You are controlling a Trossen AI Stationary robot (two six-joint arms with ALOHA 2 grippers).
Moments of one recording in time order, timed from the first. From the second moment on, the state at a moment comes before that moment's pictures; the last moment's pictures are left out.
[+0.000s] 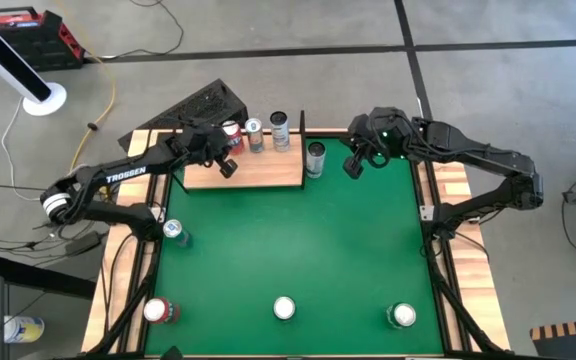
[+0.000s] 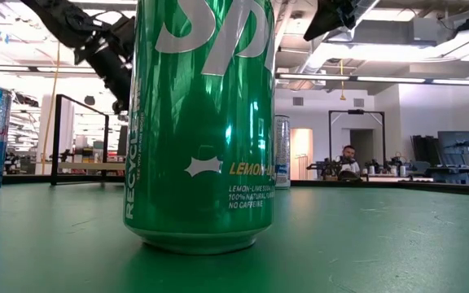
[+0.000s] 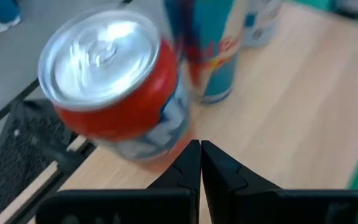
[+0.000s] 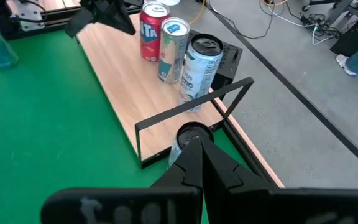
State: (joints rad) left arm 0.72 1.21 0.72 -0.12 -0.10 0.10; right arm -0.29 1.25 1.41 -0.79 0.28 0.04
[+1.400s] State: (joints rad) left arm -0.56 1.49 1.04 0.15 -0.09 0.14; right arm -0.29 1.25 1.42 -0.94 0.21 0.00
